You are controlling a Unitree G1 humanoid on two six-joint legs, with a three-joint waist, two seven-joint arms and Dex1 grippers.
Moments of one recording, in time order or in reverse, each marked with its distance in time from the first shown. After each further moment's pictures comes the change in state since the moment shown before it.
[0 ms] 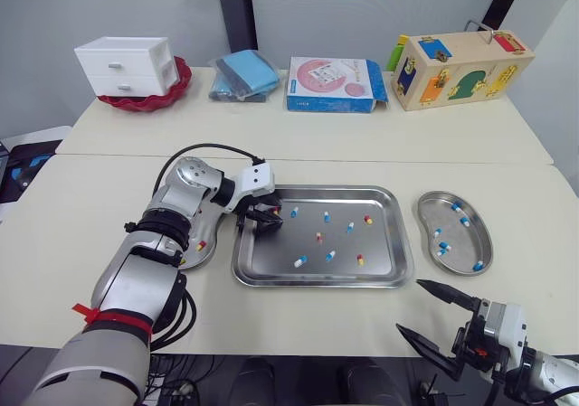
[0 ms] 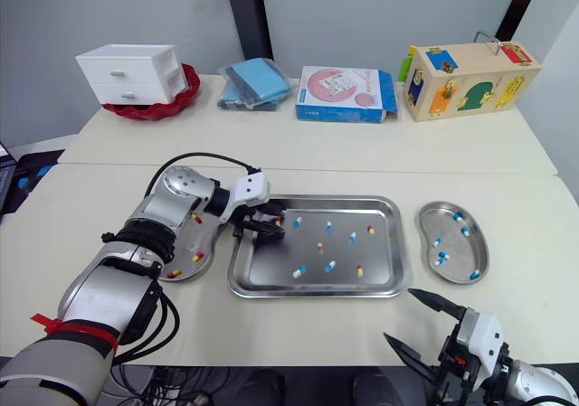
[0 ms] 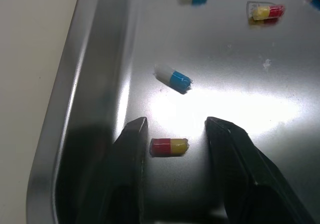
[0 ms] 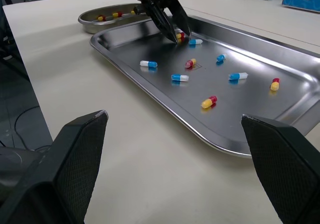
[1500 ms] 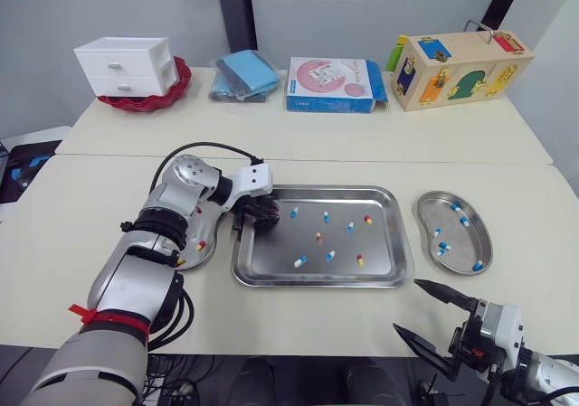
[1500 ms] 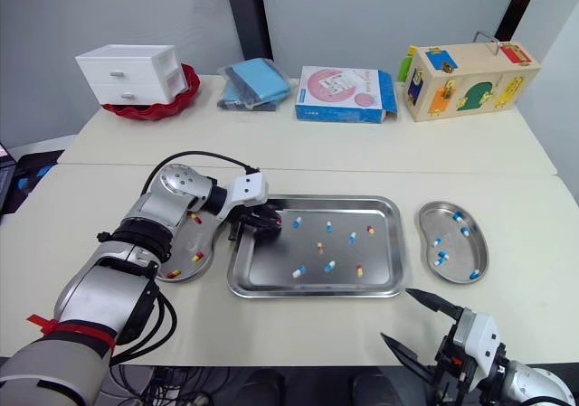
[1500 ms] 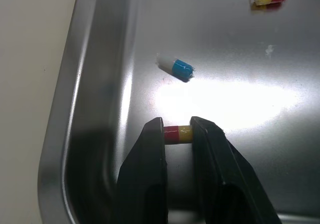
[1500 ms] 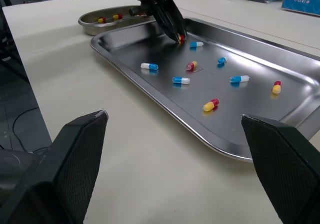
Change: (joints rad) left arm 0.009 0.018 0.002 -0.043 0.027 0.011 -0.023; right arm 0.000 0.000 0.024 0.000 -0.009 -0.021 -0.019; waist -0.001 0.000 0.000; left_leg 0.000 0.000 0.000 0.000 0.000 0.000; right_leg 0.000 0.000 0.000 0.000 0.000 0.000
